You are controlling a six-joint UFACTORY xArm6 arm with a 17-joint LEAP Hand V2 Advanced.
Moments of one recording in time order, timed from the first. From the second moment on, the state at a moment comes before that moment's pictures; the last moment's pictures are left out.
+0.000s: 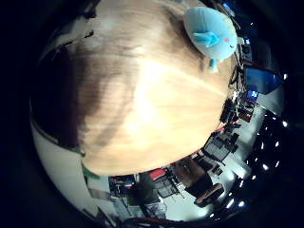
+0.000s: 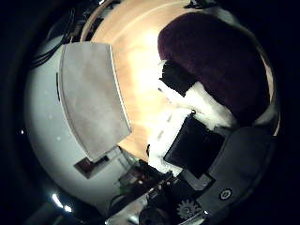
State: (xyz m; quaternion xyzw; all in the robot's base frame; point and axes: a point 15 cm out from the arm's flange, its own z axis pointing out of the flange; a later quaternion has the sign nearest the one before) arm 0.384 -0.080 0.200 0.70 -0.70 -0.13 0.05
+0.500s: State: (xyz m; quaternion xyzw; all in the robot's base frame) arm 0.381 -0.076 0.263 0.71 -0.70 -0.08 0.01
